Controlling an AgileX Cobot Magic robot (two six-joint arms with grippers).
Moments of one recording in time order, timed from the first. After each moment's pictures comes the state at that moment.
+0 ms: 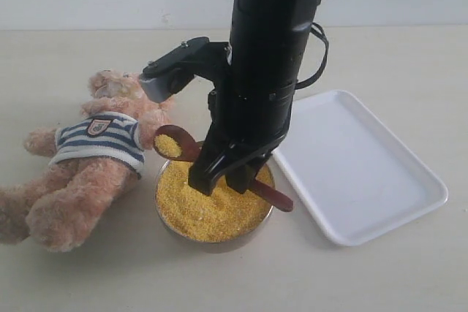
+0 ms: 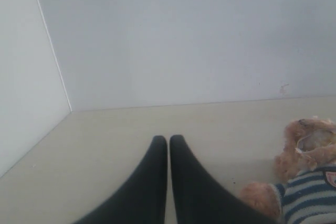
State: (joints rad) left arm 0.21 0.00 0.00 0.00 0.08 0.09; right arm 0.81 1.79 -1.41 0.17 1.21 -0.30
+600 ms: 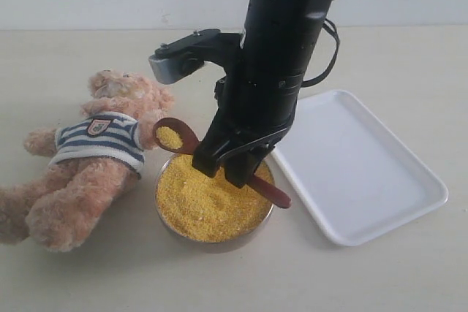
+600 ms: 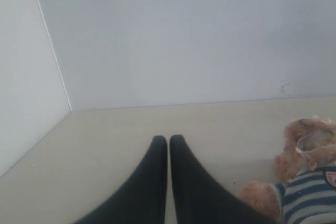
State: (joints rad) left arm 0.21 0.00 0.00 0.00 0.08 0.09; right arm 0.74 1.79 -1.42 0.28 1.22 -0.37
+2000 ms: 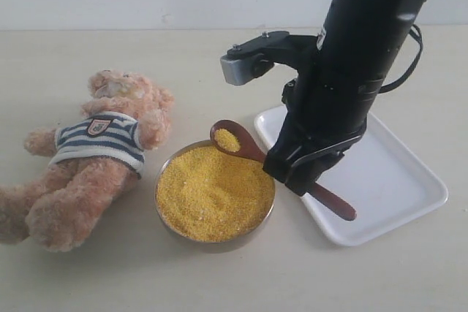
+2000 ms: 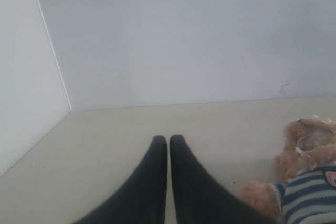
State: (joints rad) left arm 0.21 0.00 0.00 0.00 0.08 0.09; right arm 0.63 1.64 -1.23 0.27 1.22 -0.39
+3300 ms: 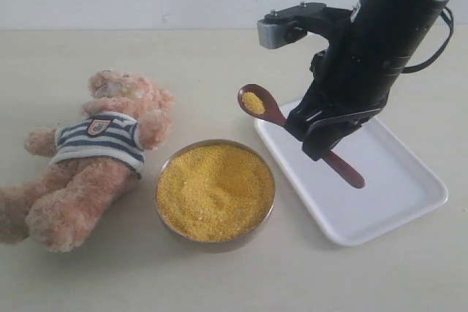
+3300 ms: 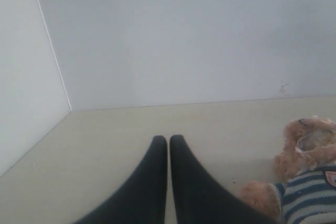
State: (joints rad) left arm 0.21 0.00 0.00 0.00 0.08 0.09; right arm 0.50 1.63 -1.22 0.28 1.15 -0.40
